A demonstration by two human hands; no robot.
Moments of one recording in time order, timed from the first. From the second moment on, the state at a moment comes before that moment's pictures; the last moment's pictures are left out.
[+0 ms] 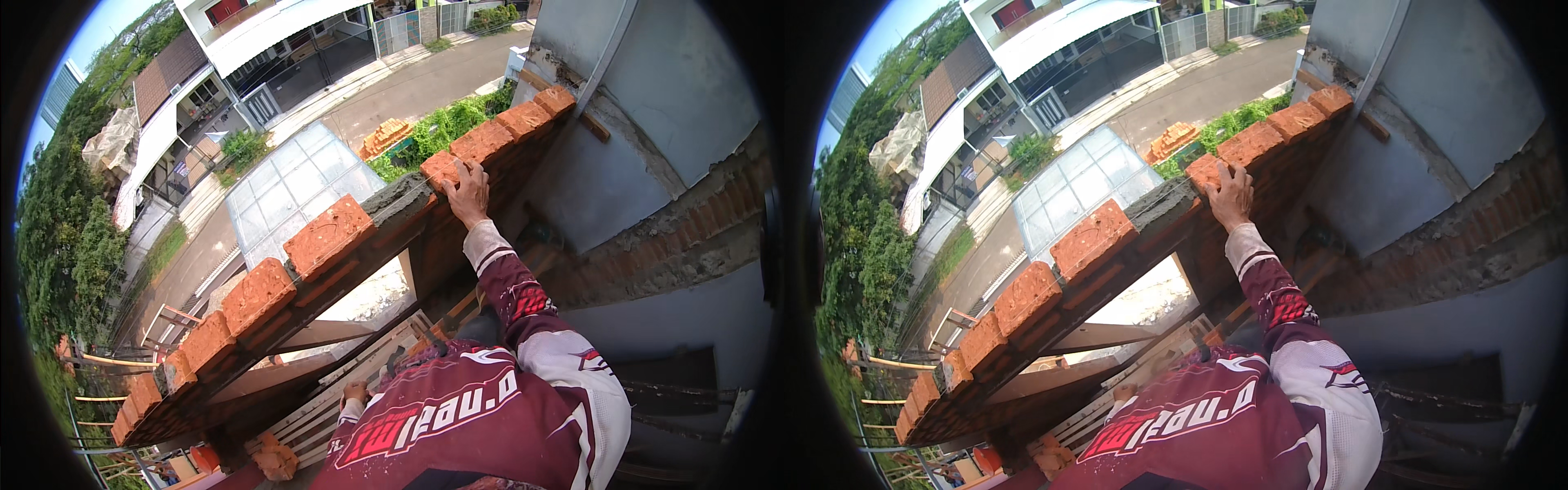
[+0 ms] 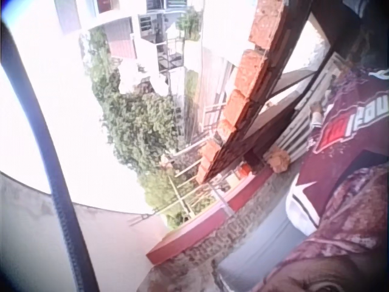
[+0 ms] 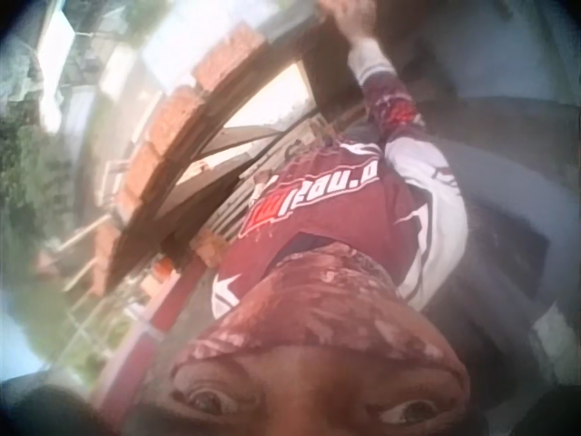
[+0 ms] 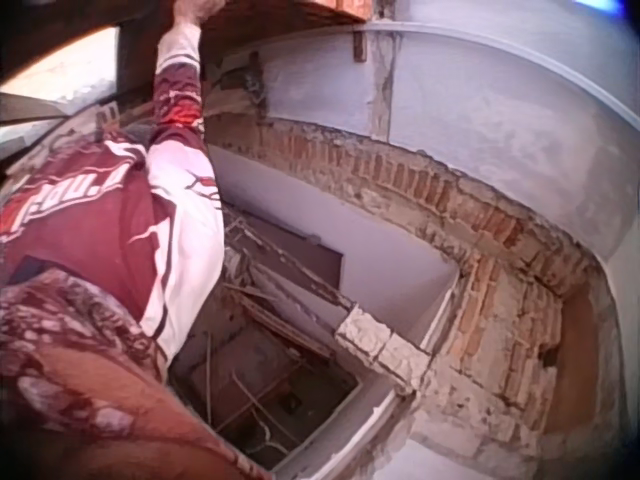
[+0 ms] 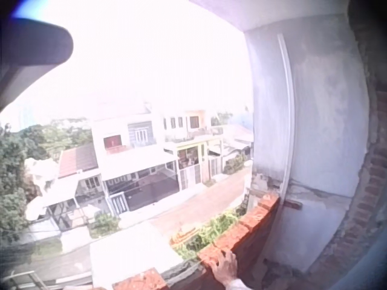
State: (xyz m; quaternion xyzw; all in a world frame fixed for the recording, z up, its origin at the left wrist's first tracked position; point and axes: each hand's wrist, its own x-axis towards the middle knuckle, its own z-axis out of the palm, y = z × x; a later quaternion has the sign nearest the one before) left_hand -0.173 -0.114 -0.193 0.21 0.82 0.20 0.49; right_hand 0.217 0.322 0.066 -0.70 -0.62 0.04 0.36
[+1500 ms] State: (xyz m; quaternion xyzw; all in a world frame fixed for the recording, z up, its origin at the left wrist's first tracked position) left_hand -0.183 -0.116 -0.212 0.20 0.83 0.15 0.50; right_hand 0.217 0.327 0.036 -0.73 -0.58 0.12 0.34
